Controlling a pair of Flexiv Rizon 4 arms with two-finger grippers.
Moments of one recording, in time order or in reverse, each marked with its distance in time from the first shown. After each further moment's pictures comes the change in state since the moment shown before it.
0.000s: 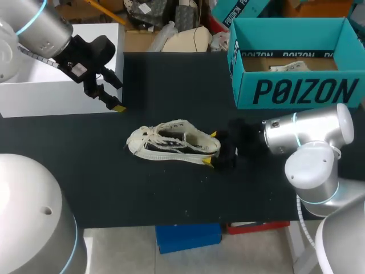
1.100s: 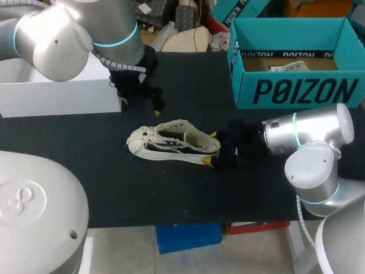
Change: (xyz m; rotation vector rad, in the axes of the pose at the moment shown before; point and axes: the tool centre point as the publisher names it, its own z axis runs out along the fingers) left arm 0.003 -0.026 0.065 -0.298 -0.400 -0.818; right arm 0.000 0.000 0.000 0.000 0.000 0.000
